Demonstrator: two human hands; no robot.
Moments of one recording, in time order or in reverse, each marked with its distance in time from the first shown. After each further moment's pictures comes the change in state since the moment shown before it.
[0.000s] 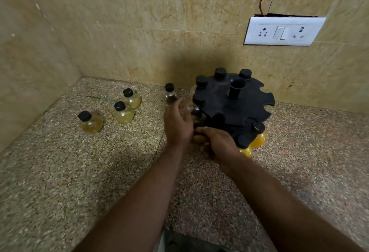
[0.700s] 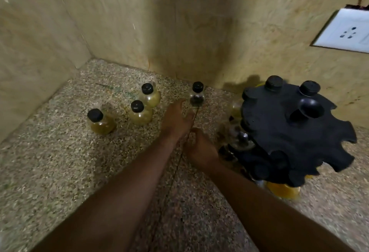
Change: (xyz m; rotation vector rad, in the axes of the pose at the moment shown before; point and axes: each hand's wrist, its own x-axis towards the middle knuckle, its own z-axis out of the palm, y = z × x) left_hand 0.121 -0.114 -0.020 0.103 -0.311 -0.171; right_hand 0.140 0.036 0.119 -0.958 -0.083 -0.172
